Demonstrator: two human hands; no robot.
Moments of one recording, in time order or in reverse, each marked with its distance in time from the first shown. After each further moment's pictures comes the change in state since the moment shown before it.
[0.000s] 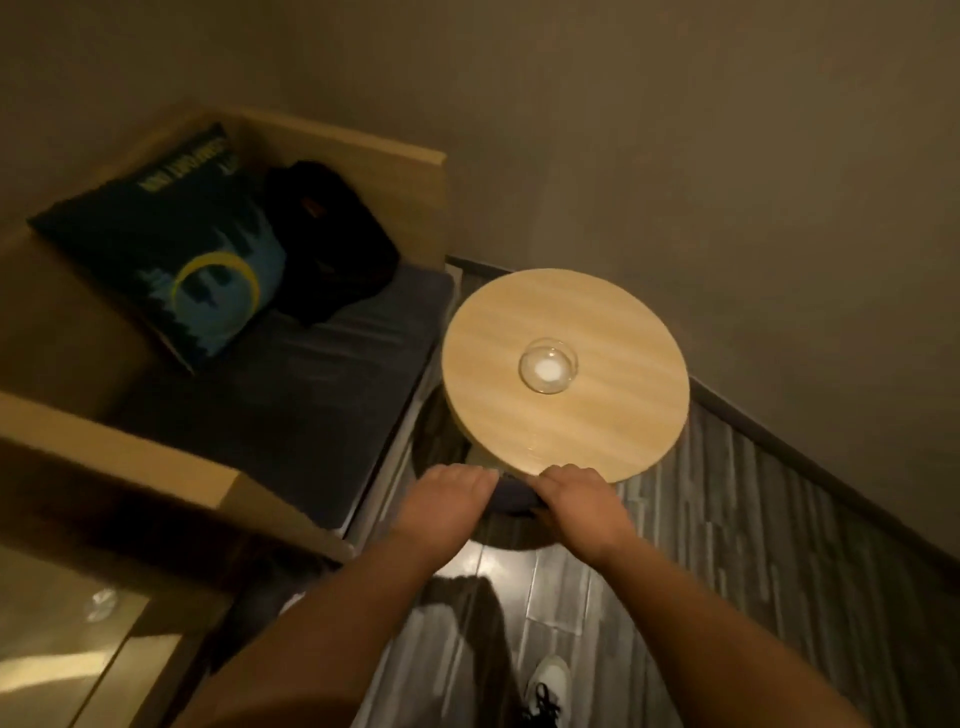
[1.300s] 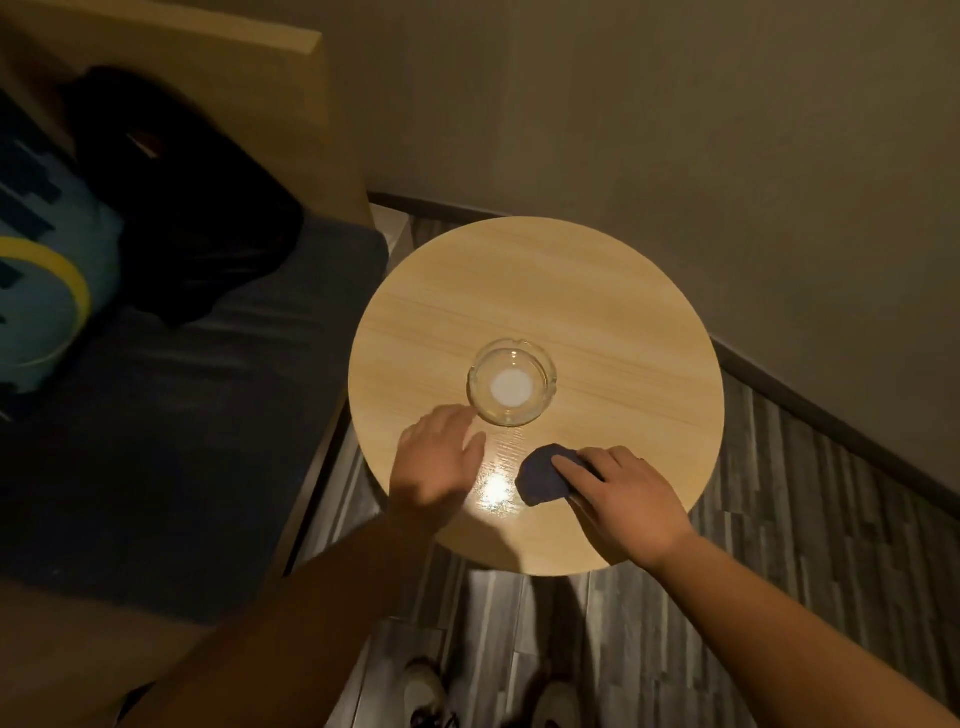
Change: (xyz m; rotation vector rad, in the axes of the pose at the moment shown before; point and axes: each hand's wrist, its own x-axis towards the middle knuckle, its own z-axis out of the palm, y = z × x) left_hand 0.242 -0.041 0.109 -0.427 0.263 -0.230; right_hand 0.094 0.197 0.113 0.028 0.002 0.105
